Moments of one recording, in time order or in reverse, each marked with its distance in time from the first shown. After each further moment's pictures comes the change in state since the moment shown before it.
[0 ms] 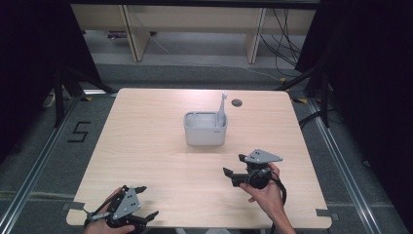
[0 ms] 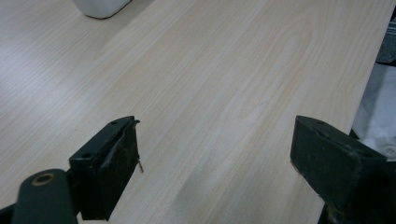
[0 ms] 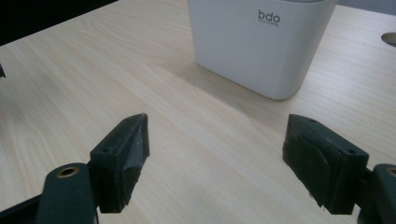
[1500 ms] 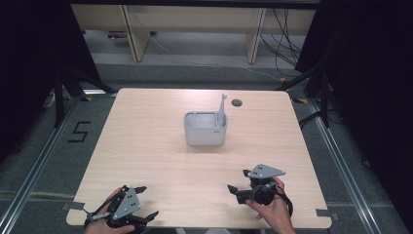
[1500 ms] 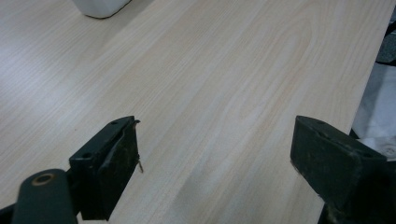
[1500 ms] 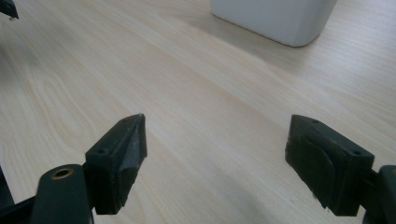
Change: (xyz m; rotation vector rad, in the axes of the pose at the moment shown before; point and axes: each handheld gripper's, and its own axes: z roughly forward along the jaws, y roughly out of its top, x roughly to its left) left arm 0.000 0.000 0.000 -0.001 -0.004 -0.001; right arm 0.007 -0.033 -0.017 0.098 0.030 -0.047
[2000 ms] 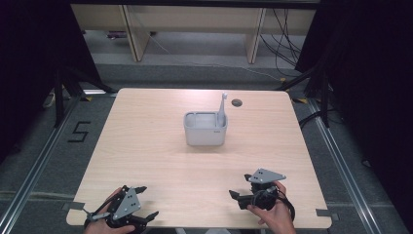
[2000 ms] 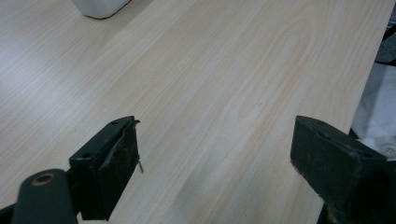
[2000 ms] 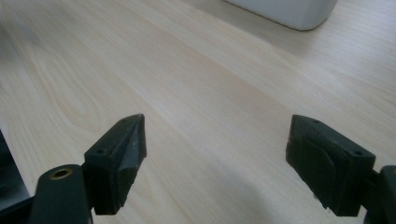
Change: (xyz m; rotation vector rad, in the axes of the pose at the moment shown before) left arm 0.000 0.000 0.000 0.000 0.000 0.003; right arm 0.005 -0.009 -0.005 0.045 0.004 -0.003
